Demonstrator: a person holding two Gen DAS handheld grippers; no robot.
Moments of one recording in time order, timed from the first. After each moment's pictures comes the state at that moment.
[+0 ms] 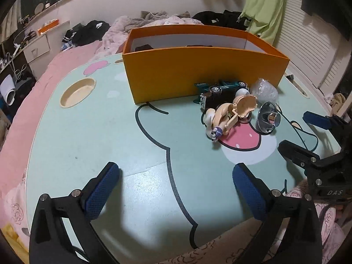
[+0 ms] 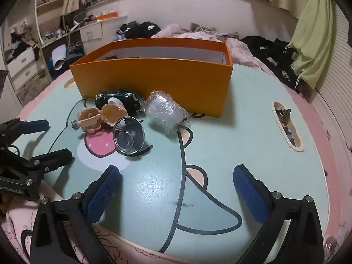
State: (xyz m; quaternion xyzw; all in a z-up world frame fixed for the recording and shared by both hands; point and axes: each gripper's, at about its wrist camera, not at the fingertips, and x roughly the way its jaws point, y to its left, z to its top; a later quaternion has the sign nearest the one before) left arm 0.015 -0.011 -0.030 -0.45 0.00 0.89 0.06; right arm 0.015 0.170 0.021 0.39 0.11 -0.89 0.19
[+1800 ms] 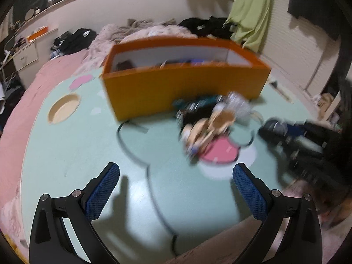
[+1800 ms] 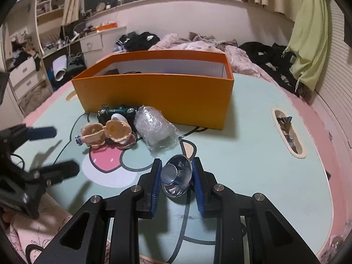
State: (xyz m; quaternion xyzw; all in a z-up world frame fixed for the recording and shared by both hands) left arm 0.011 0.001 0.007 -0.42 -0.01 0.90 0.11; right arm 0.019 0.166 0.029 0.36 0.08 -0.91 0.19
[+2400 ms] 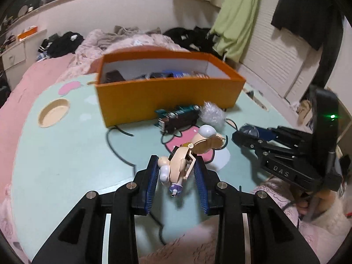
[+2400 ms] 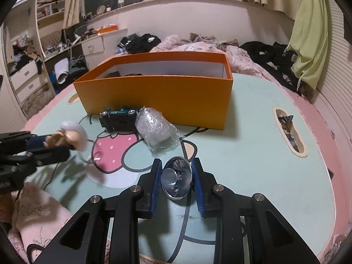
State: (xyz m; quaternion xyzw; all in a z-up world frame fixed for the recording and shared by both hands) left arm 0.039 -0.013 0.030 -0.39 -0.04 0.90 0.17; right arm 0.019 0.173 0.029 0.36 0.07 -0.91 0.20
